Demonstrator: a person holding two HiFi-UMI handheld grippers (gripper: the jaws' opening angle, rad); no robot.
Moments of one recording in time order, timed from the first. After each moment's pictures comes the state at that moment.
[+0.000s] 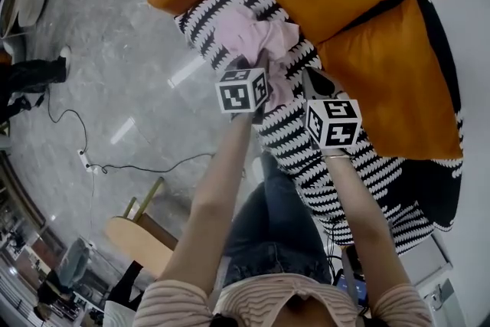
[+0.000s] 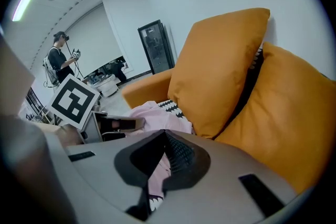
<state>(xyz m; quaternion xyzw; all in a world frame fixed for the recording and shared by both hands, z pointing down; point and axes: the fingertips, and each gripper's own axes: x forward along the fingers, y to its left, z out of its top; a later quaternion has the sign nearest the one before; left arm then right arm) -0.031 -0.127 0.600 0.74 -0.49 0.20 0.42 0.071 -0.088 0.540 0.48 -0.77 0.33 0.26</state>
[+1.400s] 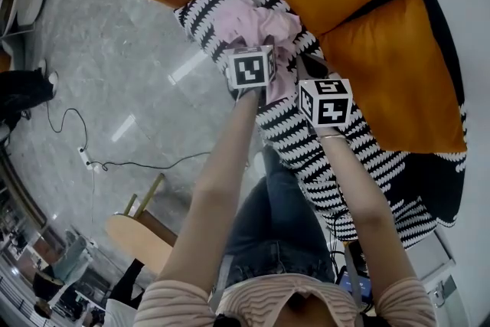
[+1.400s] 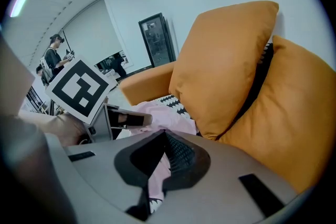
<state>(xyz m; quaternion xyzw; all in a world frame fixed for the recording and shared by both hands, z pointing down) -0.041 -0.142 0.621 0.71 -0.52 0.28 0.40 0.055 -0.094 0.565 0.48 -0.76 0.33 0.29</state>
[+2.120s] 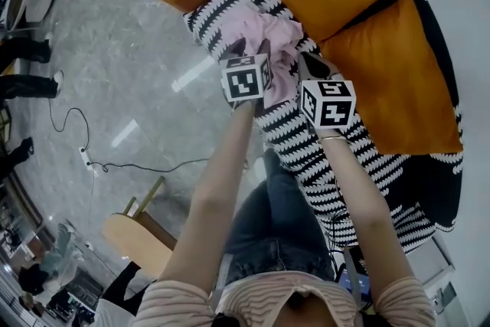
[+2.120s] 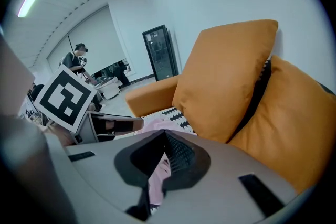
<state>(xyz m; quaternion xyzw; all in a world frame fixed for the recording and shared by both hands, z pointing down) -0.066 -0.135 0.561 0.71 -0.55 0.23 0.37 0.044 -0.102 0.514 0.49 -0.78 0.30 0.26</state>
